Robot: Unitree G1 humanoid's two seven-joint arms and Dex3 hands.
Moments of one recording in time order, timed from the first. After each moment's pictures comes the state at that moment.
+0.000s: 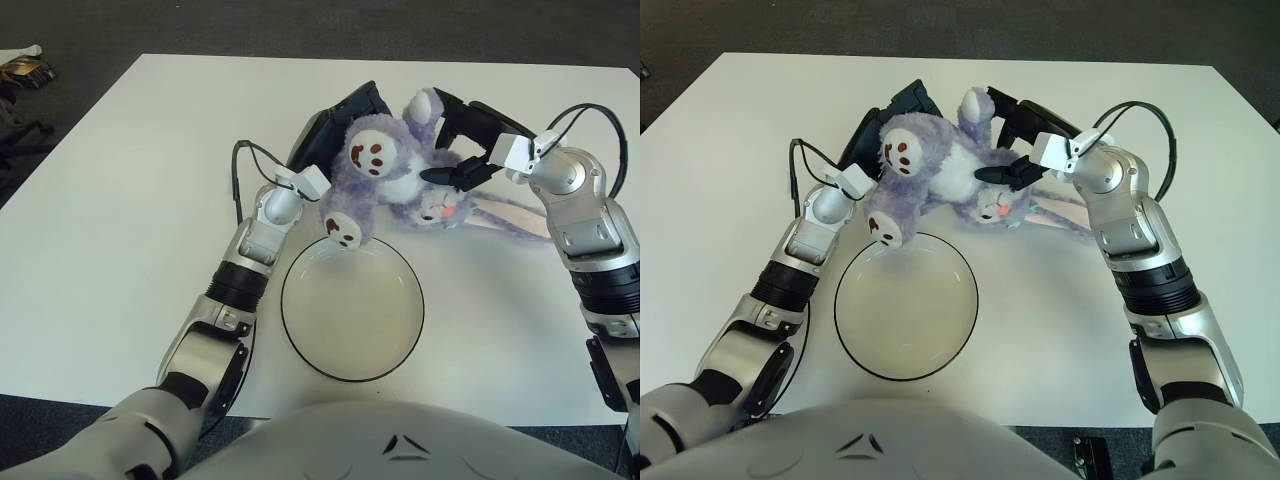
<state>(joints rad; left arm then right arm) -0.51 0.08 -0.20 0.21 0.34 -0.48 0.00 -0.50 -0.64 0.15 -0.18 -0.30 0.16 0.47</state>
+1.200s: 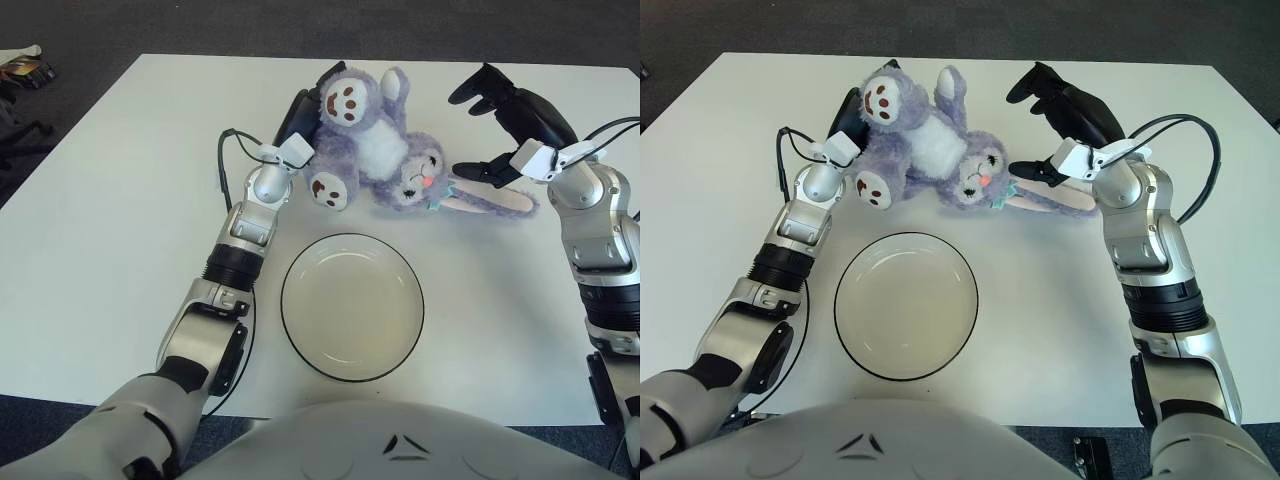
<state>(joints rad) -0.59 0.08 -0.14 0.29 0.25 -0.34 -0.04 -0.41 -0.62 0.04 -0.21 -0.44 0.10 0.31</state>
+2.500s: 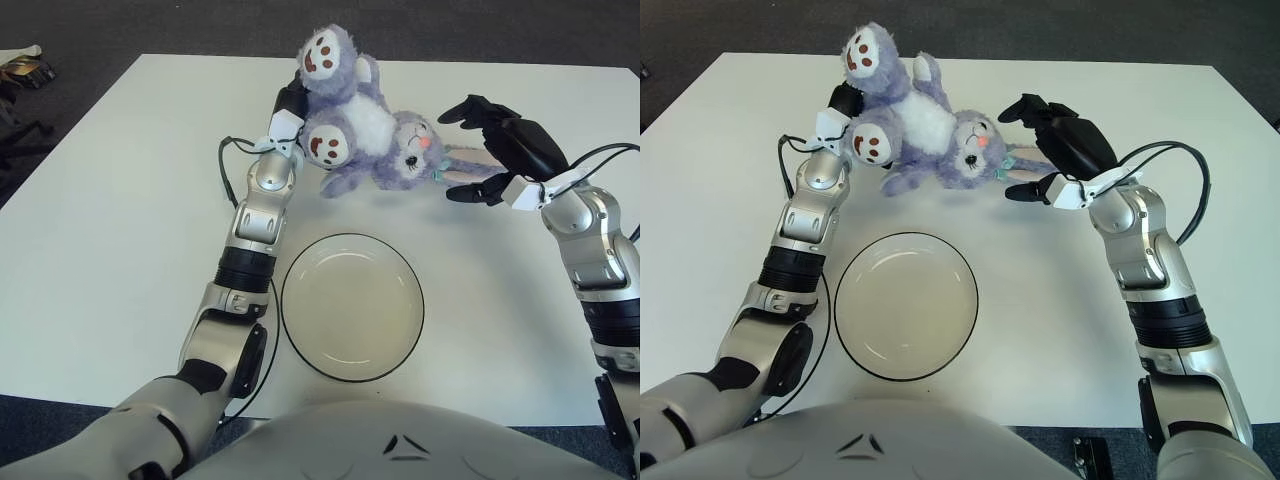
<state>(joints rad) -0.59 -0.06 -0.03 0.13 0.13 0.15 0.03 -0.31 -0.61 0.05 -0.11 -0.45 -0.17 0.24</state>
